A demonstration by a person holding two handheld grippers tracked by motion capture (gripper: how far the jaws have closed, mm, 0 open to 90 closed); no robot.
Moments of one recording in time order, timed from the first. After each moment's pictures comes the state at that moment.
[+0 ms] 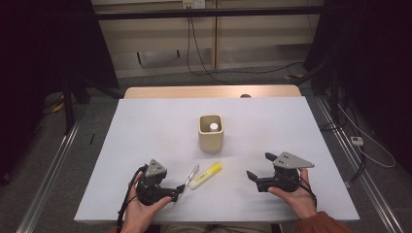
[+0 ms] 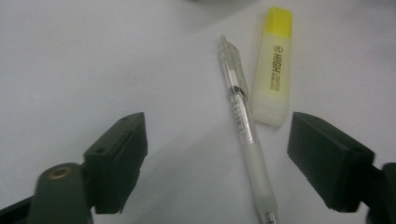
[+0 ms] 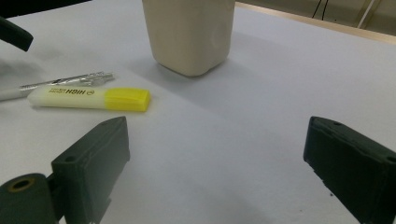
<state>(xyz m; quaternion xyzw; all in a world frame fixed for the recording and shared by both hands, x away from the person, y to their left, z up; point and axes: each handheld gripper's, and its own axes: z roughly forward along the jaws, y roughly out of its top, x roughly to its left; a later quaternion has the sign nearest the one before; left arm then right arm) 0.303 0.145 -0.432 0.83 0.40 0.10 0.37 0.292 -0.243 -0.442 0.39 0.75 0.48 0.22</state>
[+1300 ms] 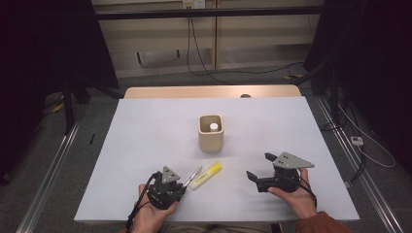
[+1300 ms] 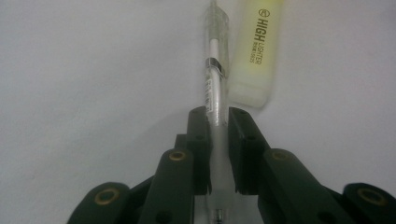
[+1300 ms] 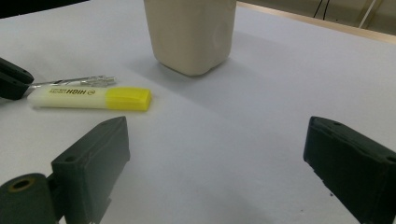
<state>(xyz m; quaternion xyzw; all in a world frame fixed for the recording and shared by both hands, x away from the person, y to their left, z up) 0.290 0.118 -0.443 0.85 0.40 0.11 0.32 0.292 -0.242 -0.442 0.39 0.76 0.48 0.22</state>
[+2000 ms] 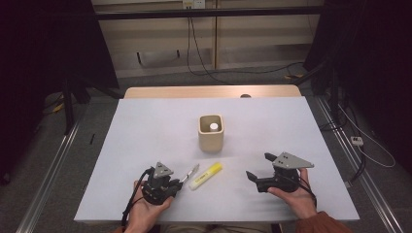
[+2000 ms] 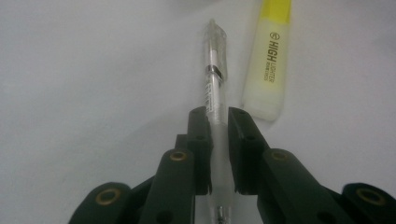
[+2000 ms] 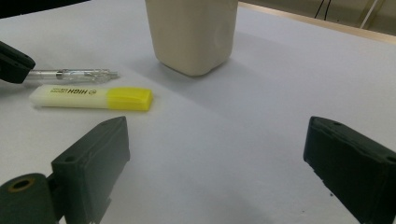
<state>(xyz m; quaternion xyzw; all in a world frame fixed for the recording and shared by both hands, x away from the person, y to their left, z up) 0.299 0.132 -0.435 0.84 0.41 0.10 0.35 0.292 -0.242 -0.442 0.39 0.76 0.48 0.22</state>
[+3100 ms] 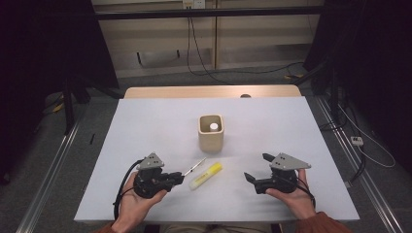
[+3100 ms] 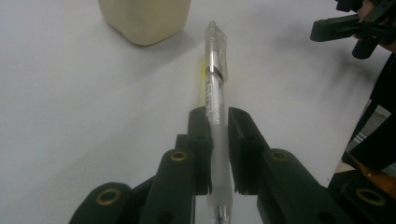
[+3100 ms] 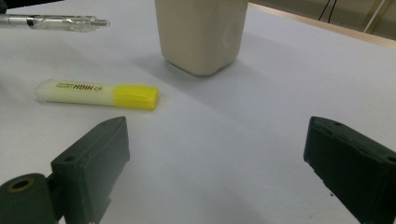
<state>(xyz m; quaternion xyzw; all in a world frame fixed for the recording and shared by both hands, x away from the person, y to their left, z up) 0.307 0.148 -0.398 0.83 0.34 0.03 0.44 0.291 -0.236 -0.441 0.37 0.77 0.47 0.23</state>
